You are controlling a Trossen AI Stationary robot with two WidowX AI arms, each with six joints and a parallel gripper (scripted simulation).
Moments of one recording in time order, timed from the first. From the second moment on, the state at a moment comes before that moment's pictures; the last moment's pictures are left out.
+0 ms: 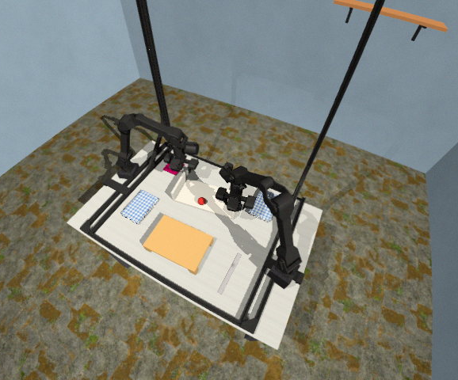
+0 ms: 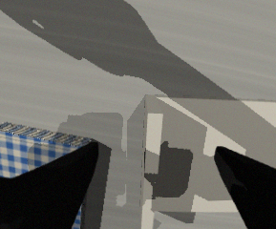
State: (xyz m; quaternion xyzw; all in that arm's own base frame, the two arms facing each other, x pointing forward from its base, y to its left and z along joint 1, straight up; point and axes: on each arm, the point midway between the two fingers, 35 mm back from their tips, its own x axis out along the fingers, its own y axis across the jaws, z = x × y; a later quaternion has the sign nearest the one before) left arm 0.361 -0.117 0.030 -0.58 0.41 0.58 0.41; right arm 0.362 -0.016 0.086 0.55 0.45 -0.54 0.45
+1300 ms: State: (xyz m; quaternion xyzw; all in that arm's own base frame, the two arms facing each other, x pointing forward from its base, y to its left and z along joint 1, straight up) left arm 0.364 -0.117 -0.013 -0.58 0.41 0.57 0.41; right arm 0.366 -0.015 0.037 0.55 0.45 -0.54 0.45
